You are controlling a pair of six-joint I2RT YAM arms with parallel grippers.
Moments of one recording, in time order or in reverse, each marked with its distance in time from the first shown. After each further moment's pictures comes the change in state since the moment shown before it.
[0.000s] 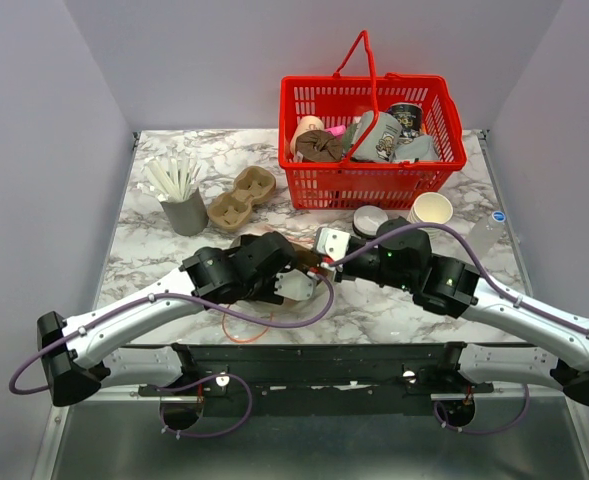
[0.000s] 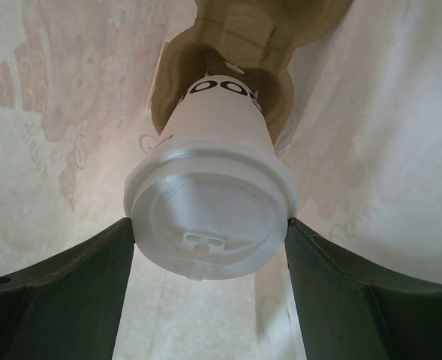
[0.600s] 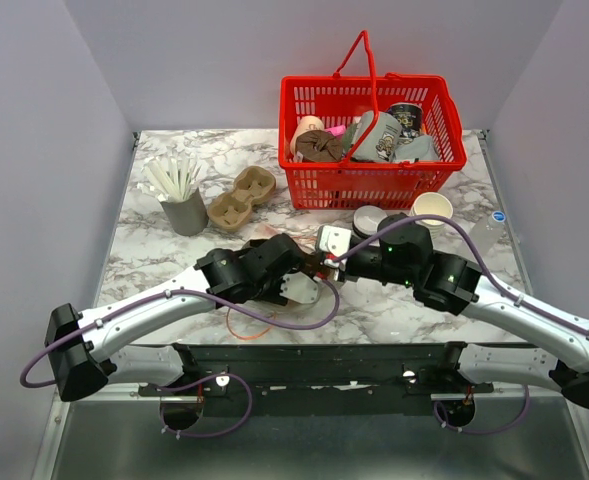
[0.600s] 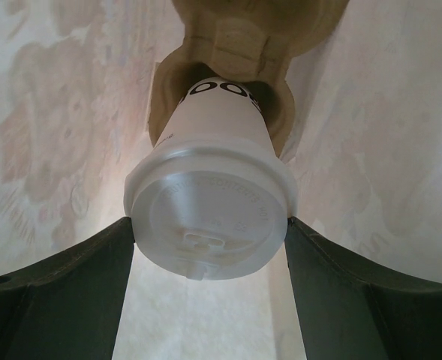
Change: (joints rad) left arm 0.003 0.055 -0.043 0.096 0.000 0.069; right arm -0.031 -0.001 0.003 -0.033 -0.102 0.031
